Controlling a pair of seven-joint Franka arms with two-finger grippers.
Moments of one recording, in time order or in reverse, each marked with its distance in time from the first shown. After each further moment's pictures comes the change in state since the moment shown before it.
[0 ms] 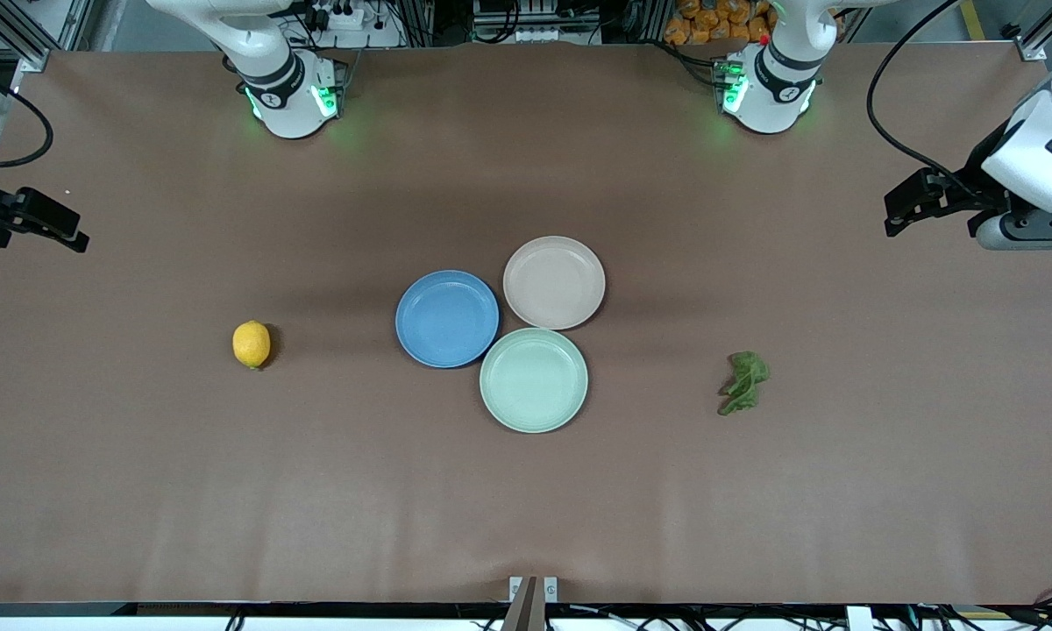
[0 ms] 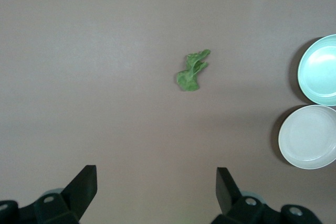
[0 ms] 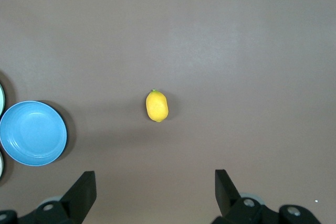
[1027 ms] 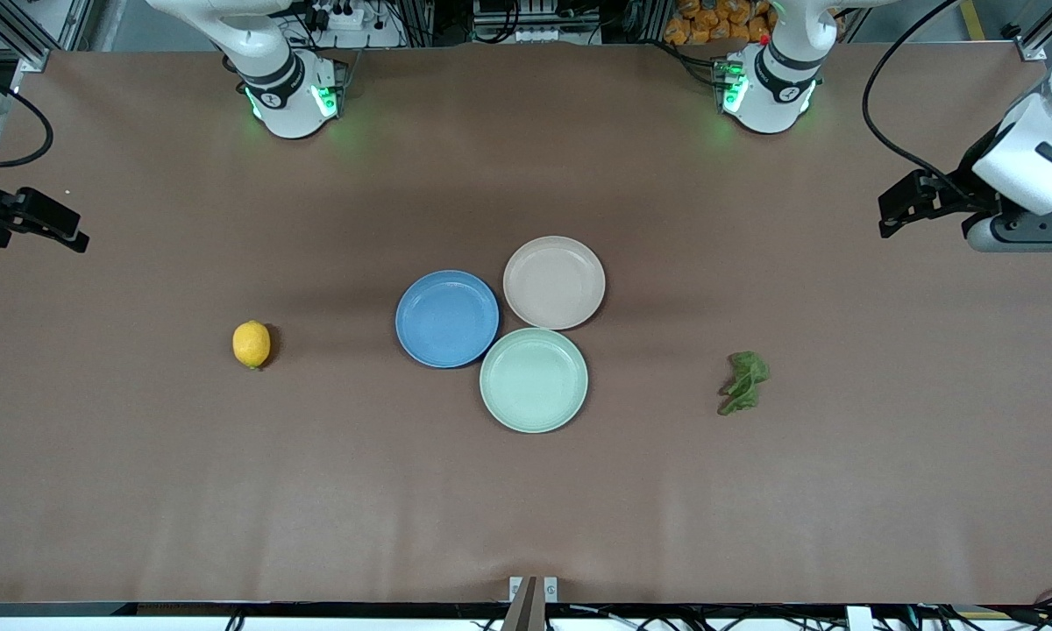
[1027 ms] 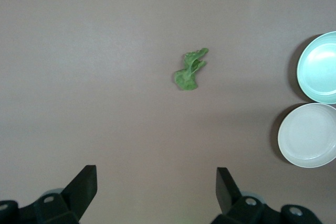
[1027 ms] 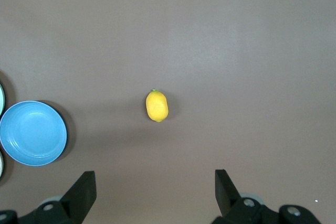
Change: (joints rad) left arm -0.009 0.017 -0.001 -0.002 0.000 0.002 0.000; right arm 0.000 0.000 0.000 0.000 0.000 -0.001 0.000
